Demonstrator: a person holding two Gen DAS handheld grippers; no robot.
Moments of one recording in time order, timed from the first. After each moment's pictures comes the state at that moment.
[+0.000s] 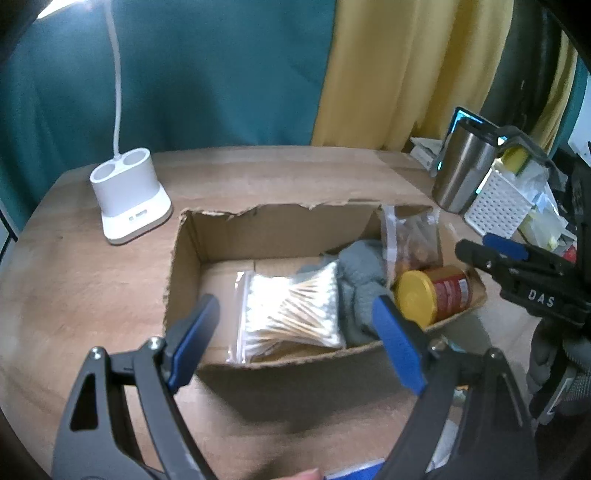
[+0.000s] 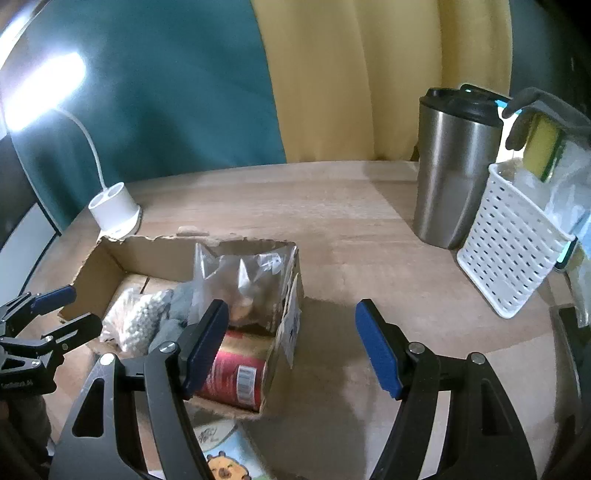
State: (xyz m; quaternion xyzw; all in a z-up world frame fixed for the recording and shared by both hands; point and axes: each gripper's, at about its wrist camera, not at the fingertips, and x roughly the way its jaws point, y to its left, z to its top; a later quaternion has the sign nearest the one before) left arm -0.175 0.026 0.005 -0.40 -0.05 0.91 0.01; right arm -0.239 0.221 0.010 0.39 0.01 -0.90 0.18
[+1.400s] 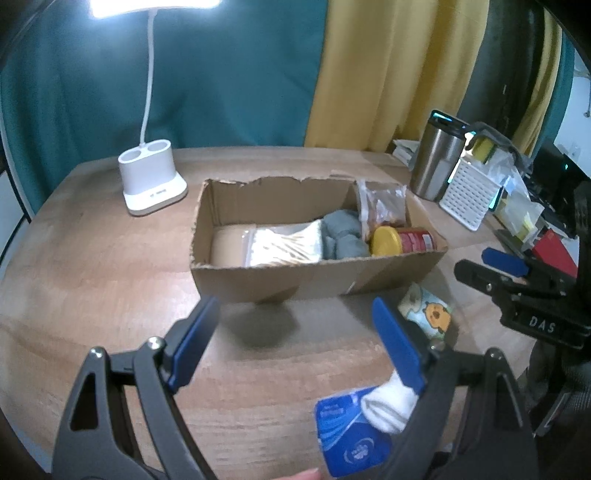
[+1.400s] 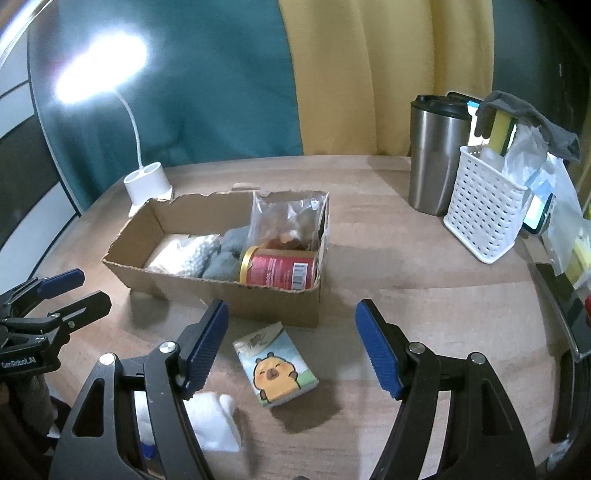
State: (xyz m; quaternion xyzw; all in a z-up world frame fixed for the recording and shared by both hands) left arm -0.096 0.025 0.013 -0.38 -0.06 0.92 0.02; right arm -0.146 0.221 0.021 0.38 0.02 -0.91 0.19
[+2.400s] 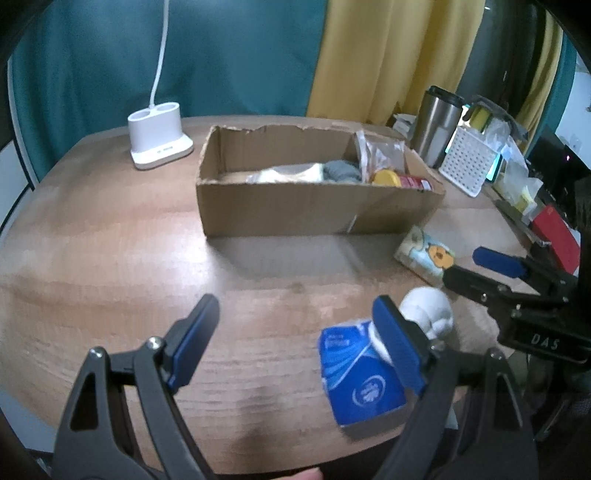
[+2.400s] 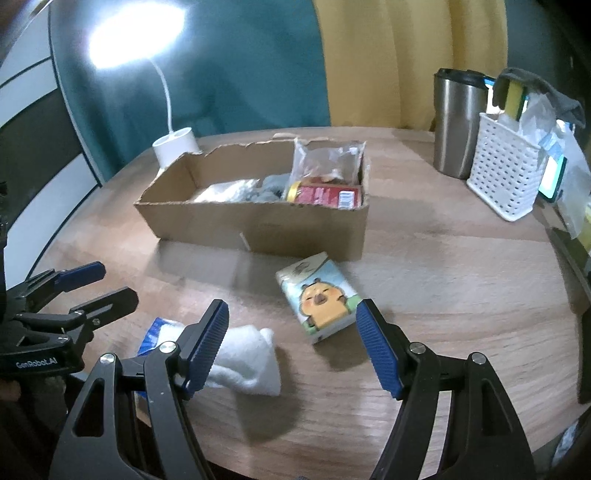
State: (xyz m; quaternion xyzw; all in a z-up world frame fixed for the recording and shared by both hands) left arm -0.054 0.028 -0.022 -0.41 -0.06 0.91 0.02; right arm -0.100 0.203 -0.009 0.40 0.03 -0.89 0.23
